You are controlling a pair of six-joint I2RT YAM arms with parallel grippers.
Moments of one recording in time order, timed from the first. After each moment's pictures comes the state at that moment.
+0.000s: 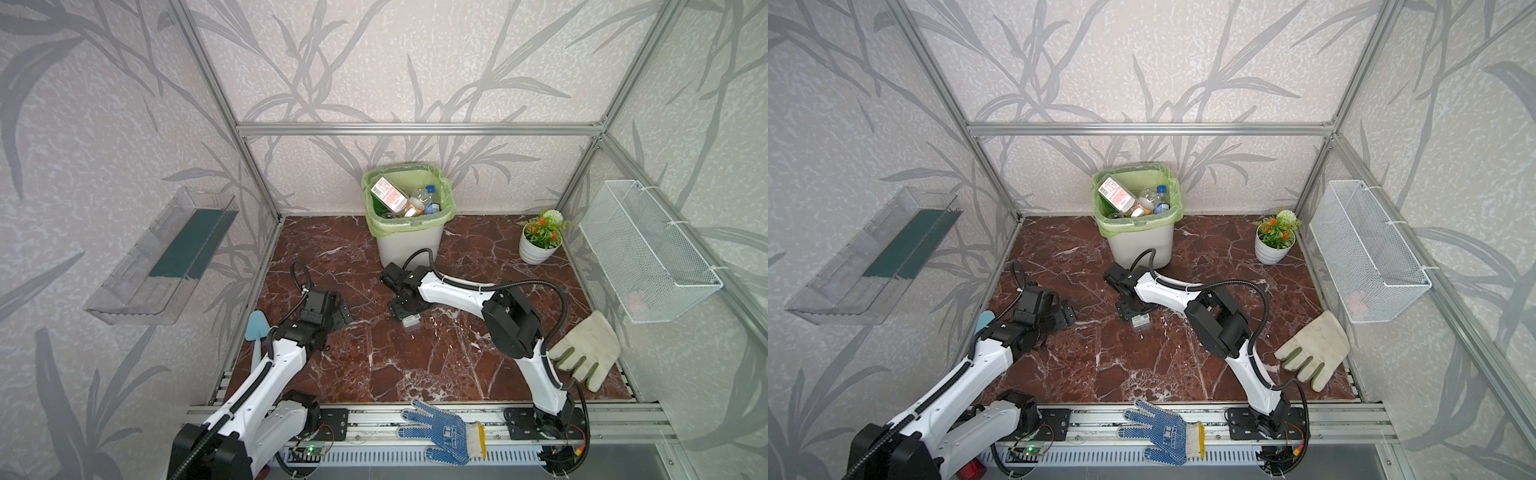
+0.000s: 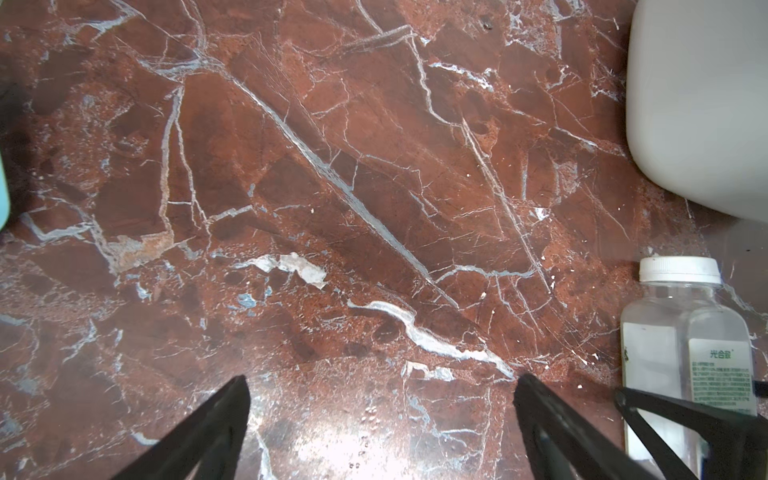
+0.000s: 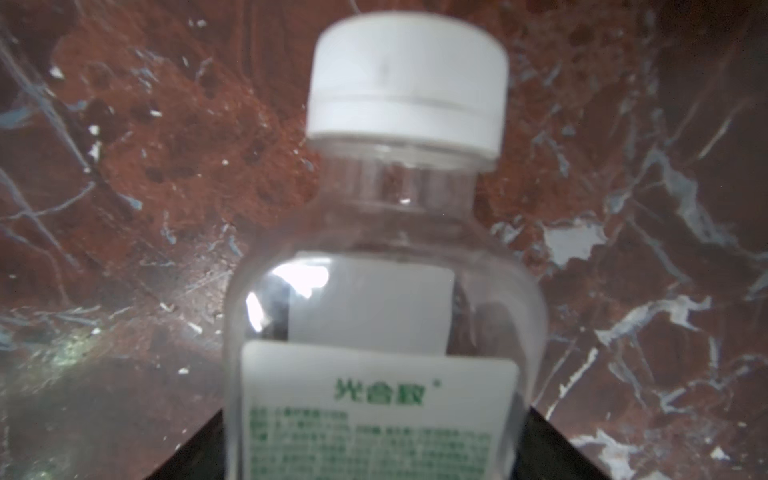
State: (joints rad) left arm -0.24 0.96 0.57 -0.56 -0.22 -0.66; right arm 0.89 2.23 1.75 -0.88 0.14 0.44
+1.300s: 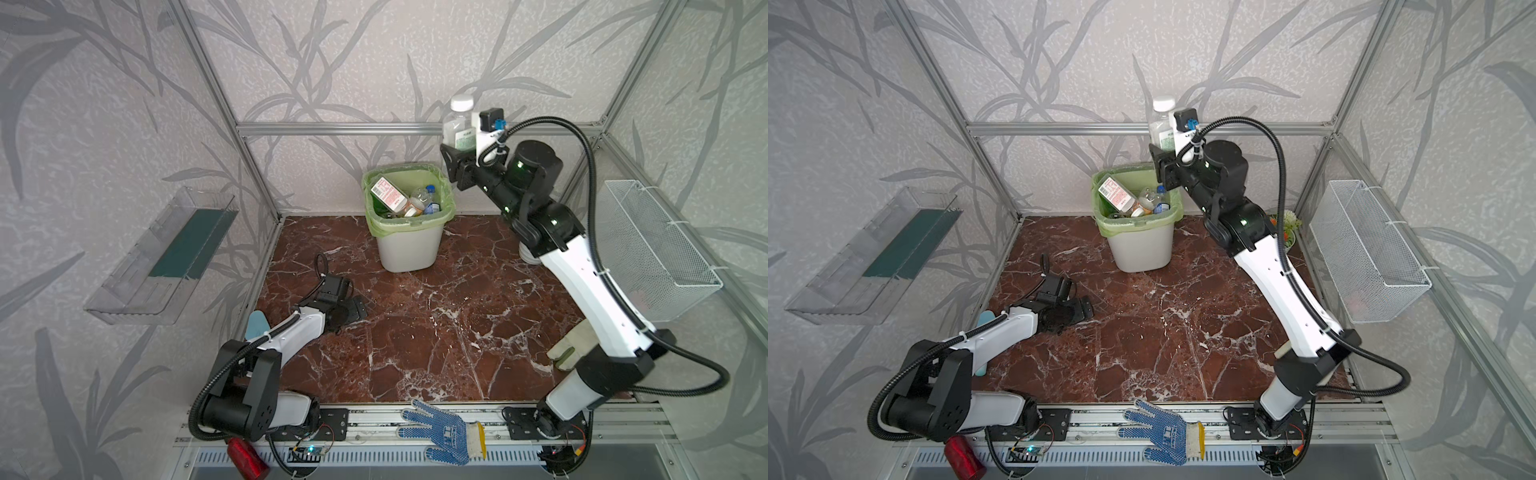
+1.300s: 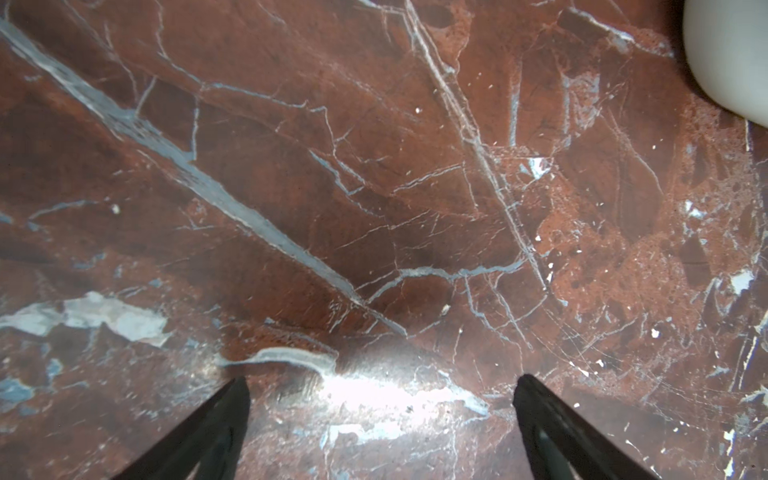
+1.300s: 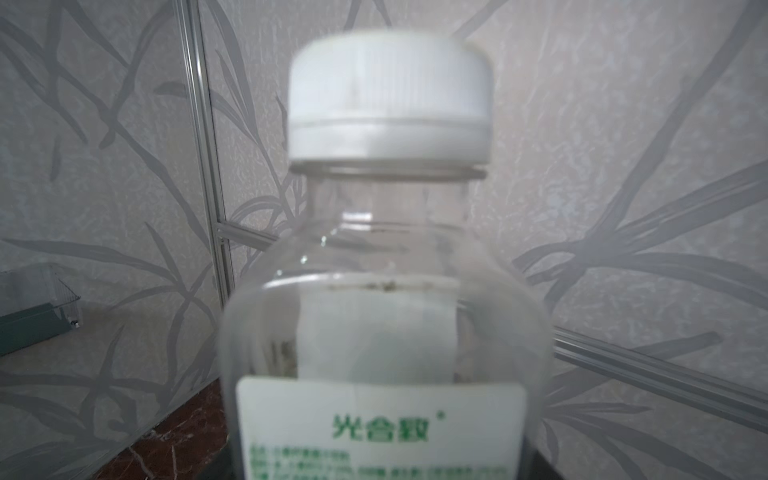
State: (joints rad) left arm -0.24 1.36 0.65 -0.38 -0.02 -0.62; right arm 0.58 1.75 2.18 -0.35 0.05 -0.06
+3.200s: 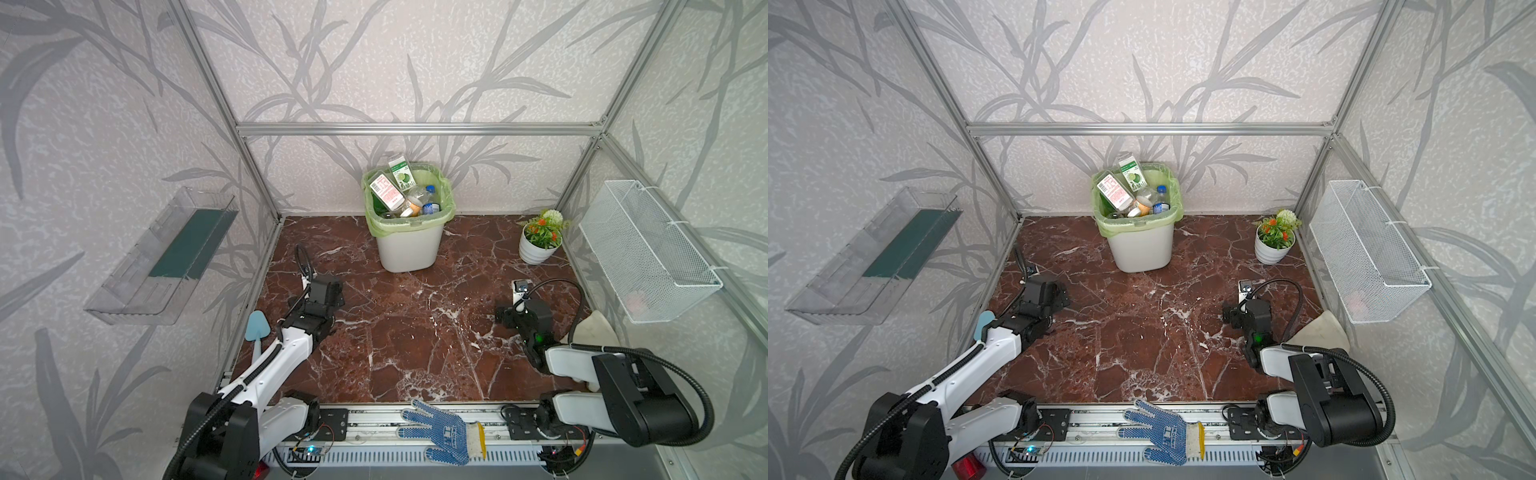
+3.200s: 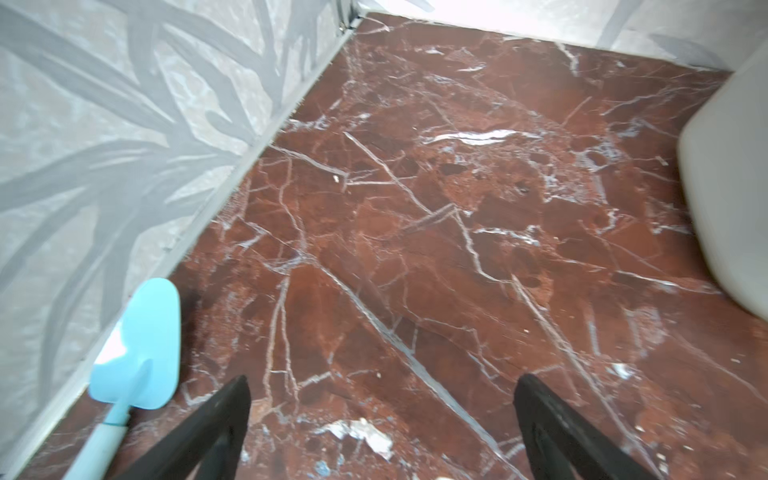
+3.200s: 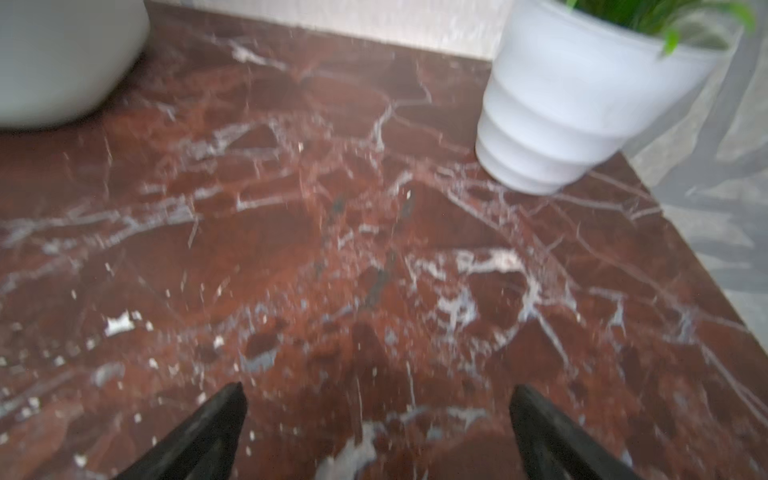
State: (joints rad) left arm -0.24 1.10 0.57 -0.21 -0.60 -0.38; right arm 0.14 1.36 0.20 0.76 0.15 -0.06
